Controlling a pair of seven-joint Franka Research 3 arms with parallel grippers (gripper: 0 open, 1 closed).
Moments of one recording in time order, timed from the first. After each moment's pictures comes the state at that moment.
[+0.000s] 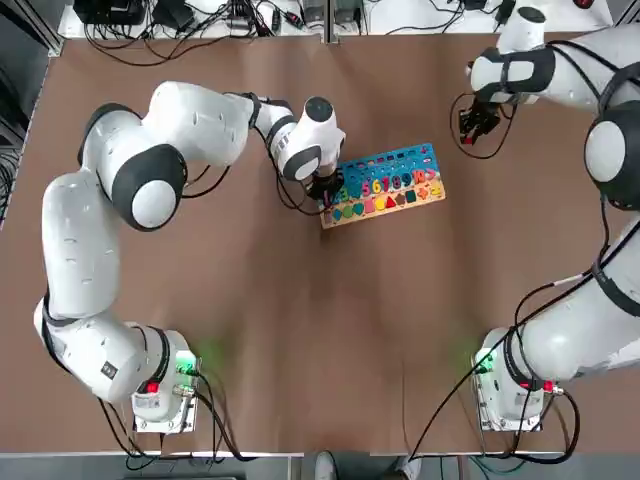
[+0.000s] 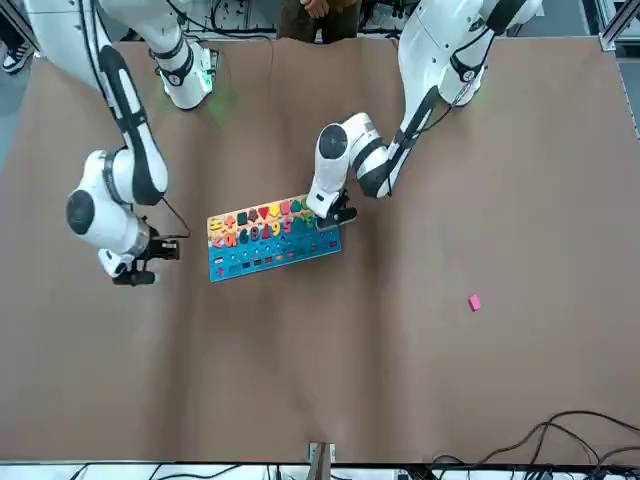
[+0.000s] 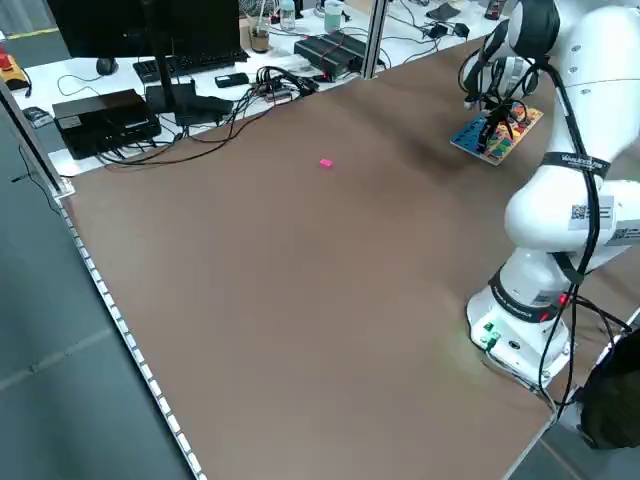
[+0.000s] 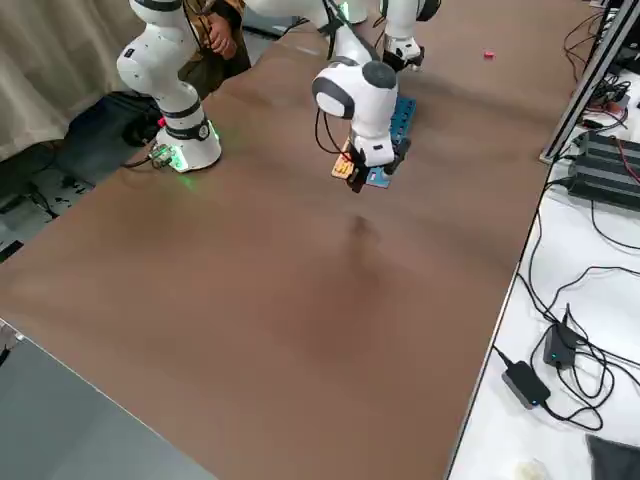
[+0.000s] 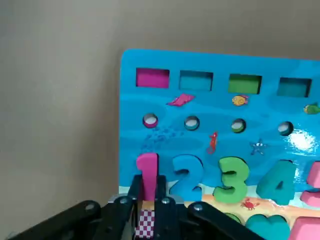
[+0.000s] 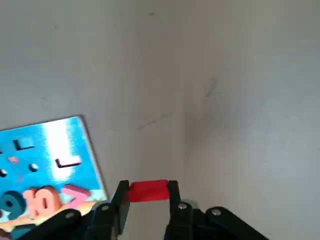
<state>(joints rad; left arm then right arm) -0.55 0.67 -0.36 -1.82 0.24 2.46 -1.27 0.20 0.33 -0.11 -2.11 0.16 2.32 -0.01</state>
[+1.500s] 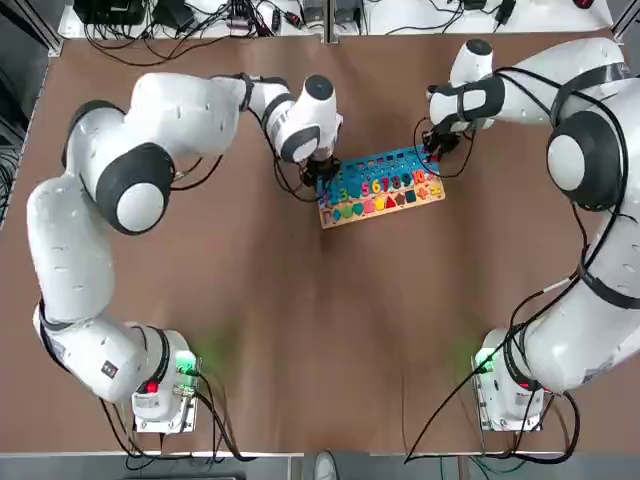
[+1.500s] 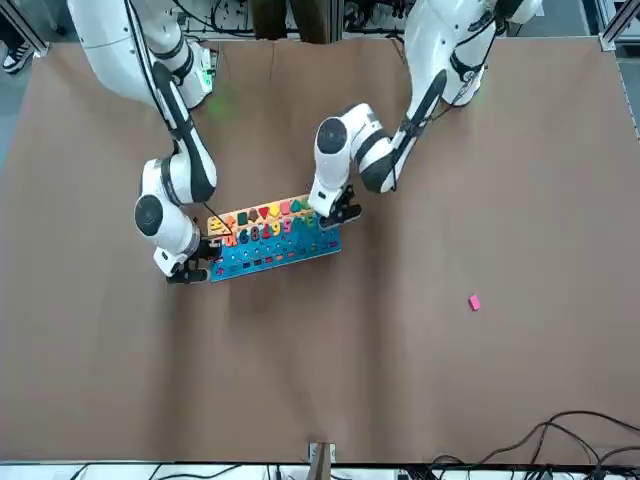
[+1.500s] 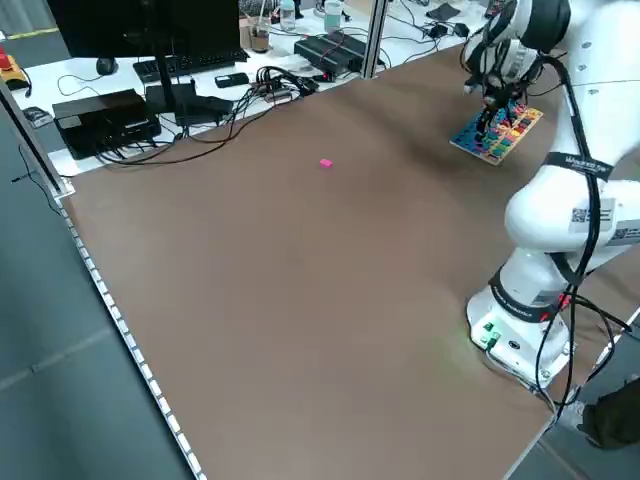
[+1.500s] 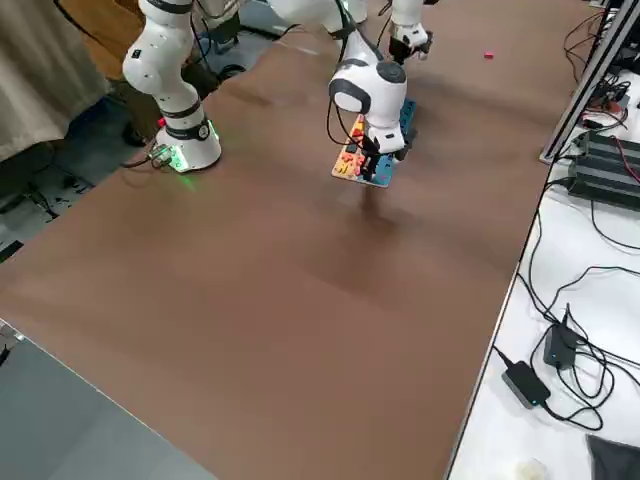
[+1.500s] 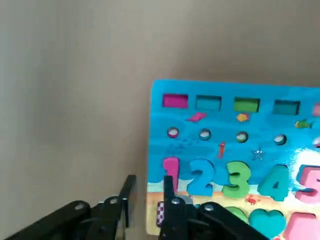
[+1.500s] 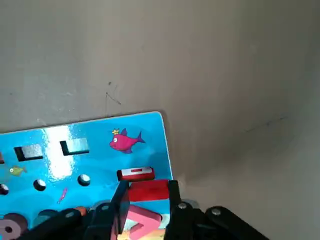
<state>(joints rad) -0.53 0.57 -0.35 -1.79 0.24 2.29 -1.24 0.36 0.45 -0.10 -2.11 0.22 2.46 0.06</state>
